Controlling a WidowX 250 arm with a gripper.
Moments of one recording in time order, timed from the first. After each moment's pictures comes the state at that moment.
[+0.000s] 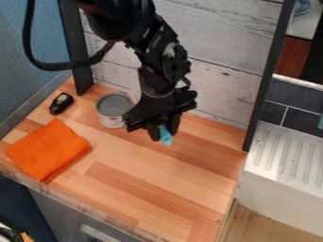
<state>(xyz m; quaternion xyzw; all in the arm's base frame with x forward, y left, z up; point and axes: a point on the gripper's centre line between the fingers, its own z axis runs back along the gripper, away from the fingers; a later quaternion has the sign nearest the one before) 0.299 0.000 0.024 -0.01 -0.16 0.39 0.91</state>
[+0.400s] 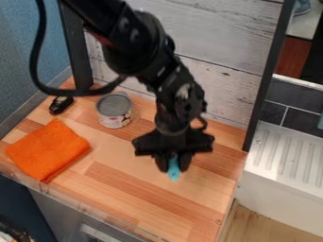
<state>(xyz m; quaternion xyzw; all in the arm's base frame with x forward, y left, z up) 0.267 -0.037 -0.002 0.00 -0.13 0.23 0.96</state>
